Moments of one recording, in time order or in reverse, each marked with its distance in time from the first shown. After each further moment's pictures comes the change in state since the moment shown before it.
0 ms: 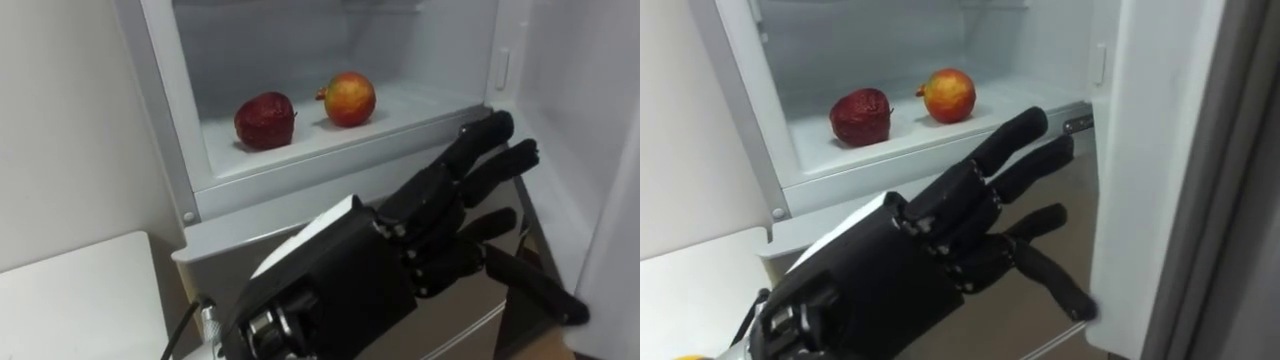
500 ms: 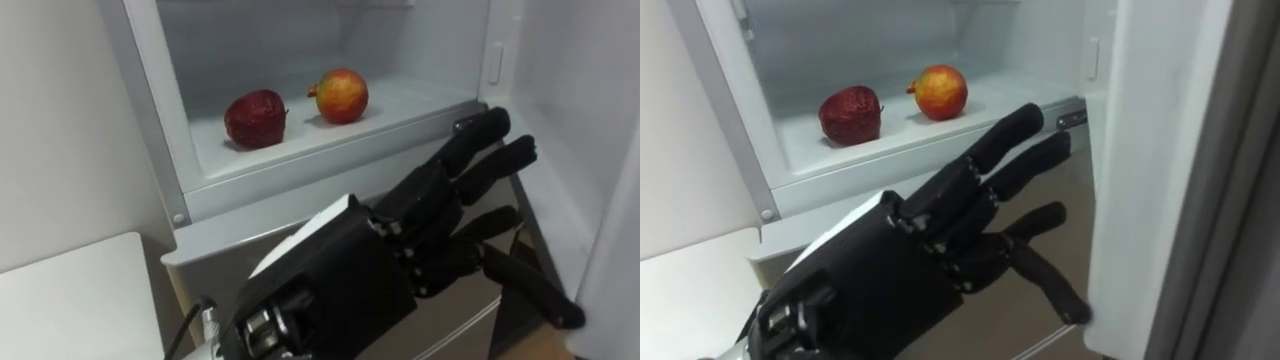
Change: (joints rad) left arm 0.000 0.003 -0.008 0.014 -0.034 -0.002 -0.012; right arm 0.006 -0.006 -0.008 -0.001 0.030 0.003 0.041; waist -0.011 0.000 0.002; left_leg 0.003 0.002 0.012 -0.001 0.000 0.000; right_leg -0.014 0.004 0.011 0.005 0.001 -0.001
